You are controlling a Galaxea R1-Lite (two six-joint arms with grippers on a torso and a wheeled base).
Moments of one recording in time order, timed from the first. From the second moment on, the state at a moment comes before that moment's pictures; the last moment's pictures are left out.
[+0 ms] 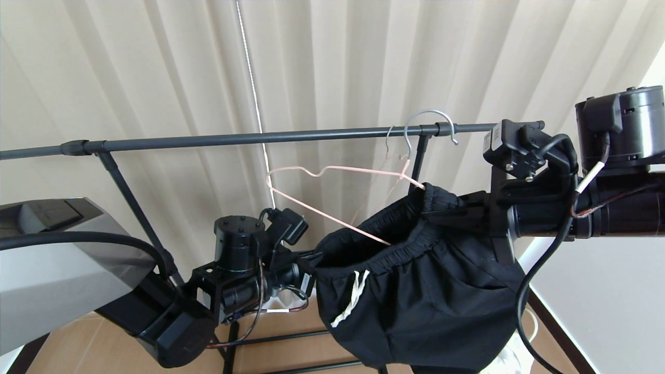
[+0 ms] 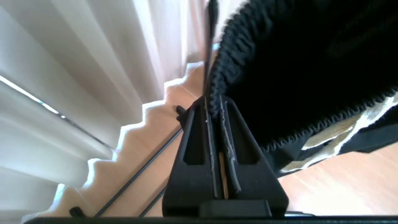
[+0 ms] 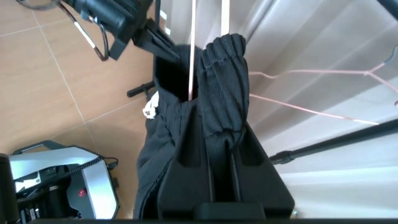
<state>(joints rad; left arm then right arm) -0.54 2.05 -0.70 -1.00 -0.14 0.13 0.42 1.56 -1.06 0.00 0.49 -0.50</state>
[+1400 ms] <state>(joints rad) -0.42 2.05 -0.78 -1.00 -0.14 0.12 0.41 1.54 -0.54 -0.57 0.49 -0.36</state>
